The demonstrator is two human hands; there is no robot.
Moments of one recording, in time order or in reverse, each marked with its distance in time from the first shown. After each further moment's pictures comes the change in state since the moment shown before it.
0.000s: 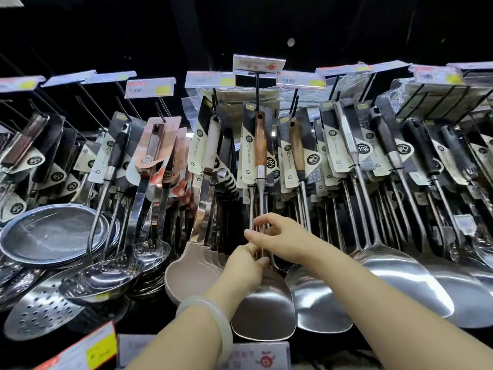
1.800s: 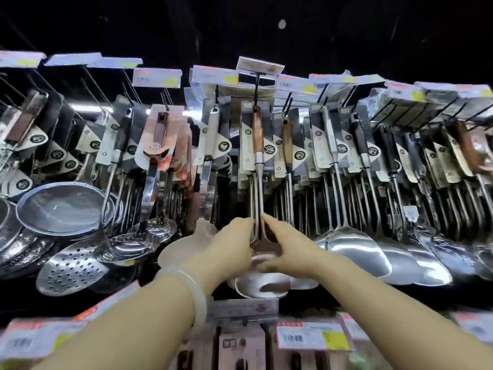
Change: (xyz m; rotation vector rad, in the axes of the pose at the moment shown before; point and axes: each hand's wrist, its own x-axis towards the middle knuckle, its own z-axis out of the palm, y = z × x) left_hand -0.058 0.030 -0.052 0.521 -0.145 0.249; right_hand -0.073 -0.025 0.003 -0.468 -0.101 0.041
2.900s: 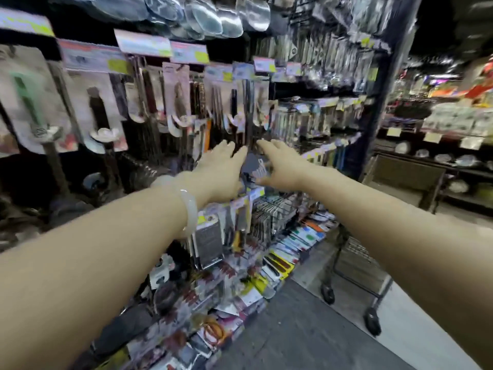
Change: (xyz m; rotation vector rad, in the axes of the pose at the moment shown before) left_hand -0.230 0.390 0.218 -0.103 -0.627 0.543; right_hand -0.482 0.167 -0.095 -0.372 -0.367 0.900
